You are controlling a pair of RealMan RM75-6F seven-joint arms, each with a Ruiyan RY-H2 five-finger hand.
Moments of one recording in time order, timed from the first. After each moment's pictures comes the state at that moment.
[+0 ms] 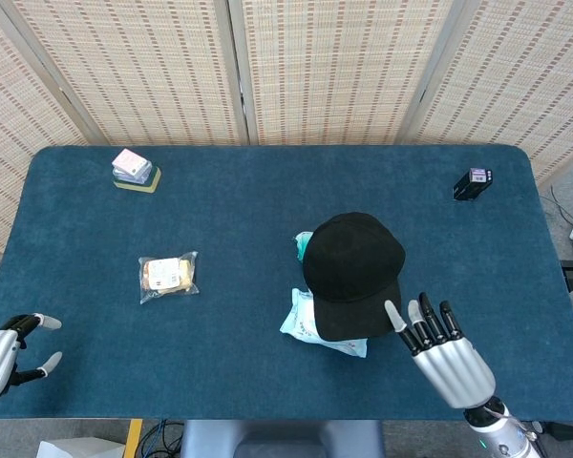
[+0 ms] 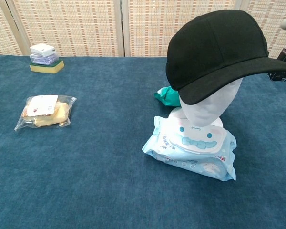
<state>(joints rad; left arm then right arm) -0.09 -1.04 -0.01 -1.67 1.50 1.43 -0.18 0.14 -1.31 0.05 -1.60 -2.08 1.66 -0.88</state>
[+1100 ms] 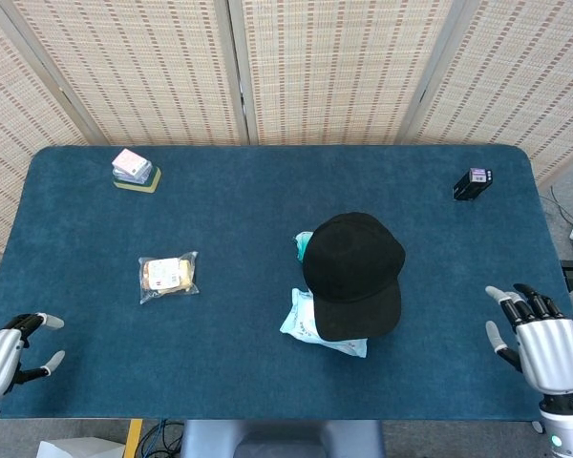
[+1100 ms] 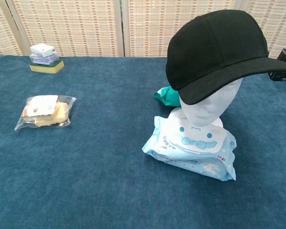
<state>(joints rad) -0.09 -1.06 -0.01 -1.65 1.49 1.42 -0.16 0.03 -1.21 0.07 -1.54 -1.69 1.70 -0.22</state>
